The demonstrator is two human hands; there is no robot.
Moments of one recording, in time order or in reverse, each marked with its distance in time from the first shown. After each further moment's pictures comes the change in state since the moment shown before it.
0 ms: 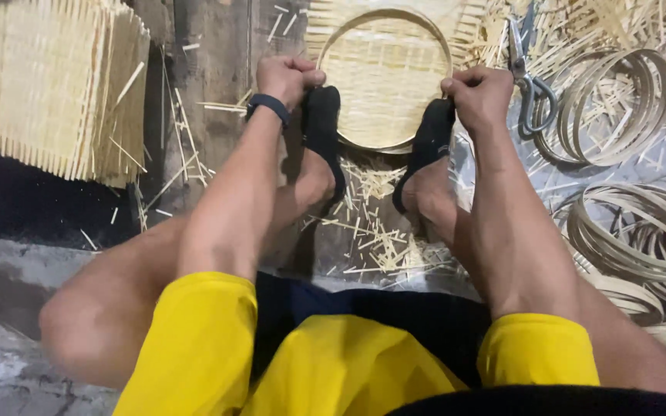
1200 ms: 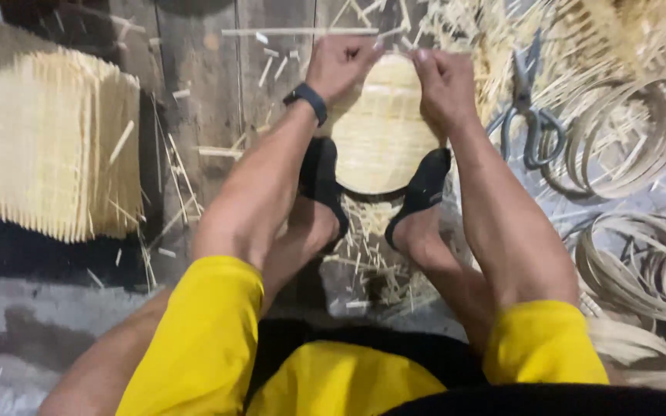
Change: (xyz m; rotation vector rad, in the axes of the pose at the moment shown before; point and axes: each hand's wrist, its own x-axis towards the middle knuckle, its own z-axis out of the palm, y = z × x) left_hand 0.058 0.072 0.084 0.225 -0.313 0.410; right_hand 0.072 -0.031 0.051 -0.024 -0.164 -0.066
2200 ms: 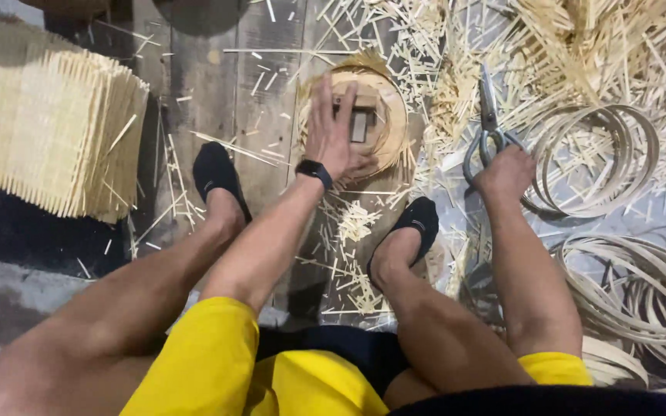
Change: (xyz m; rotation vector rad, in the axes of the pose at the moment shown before) left_hand -0.115 0.084 0.045 0.807 0.150 -0.103; right_hand -0.103 0.197 -0.111 -0.932 0.096 0.219
